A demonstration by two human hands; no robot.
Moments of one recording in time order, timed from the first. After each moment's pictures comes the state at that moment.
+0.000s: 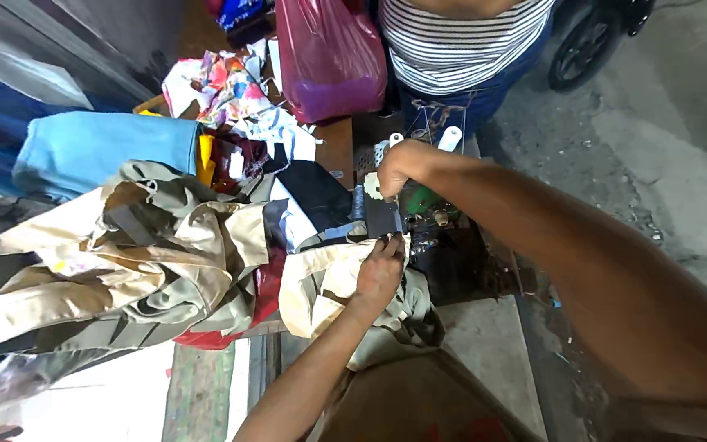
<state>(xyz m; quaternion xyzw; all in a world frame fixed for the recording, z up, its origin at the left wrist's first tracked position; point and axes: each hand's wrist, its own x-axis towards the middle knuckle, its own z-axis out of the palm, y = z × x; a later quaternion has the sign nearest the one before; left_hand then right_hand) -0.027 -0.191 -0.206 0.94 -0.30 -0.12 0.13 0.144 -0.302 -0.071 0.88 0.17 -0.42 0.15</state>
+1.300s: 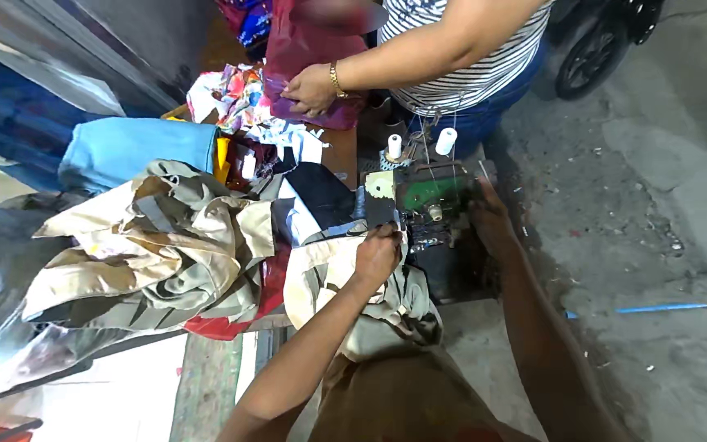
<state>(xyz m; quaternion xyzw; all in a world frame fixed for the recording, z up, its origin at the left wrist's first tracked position) -0.007 -0.198 -0.186 0.94 -0.22 -0.21 0.16 -0.033 -0.469 -0.248 0.74 -0.19 0.07 -0.64</state>
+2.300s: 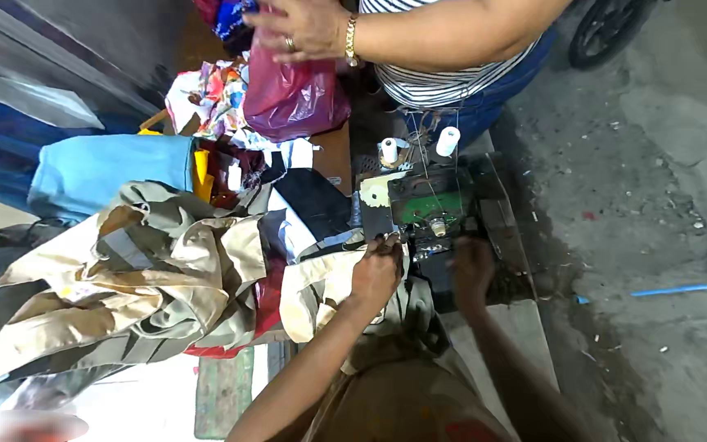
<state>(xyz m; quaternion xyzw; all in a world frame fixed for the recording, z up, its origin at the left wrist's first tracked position) -0.006 -0.202 -0.191 0.95 -0.24 -0.18 0.12 -0.076 -0.369 -0.239 0.75 -0.32 0.13 -0.57</state>
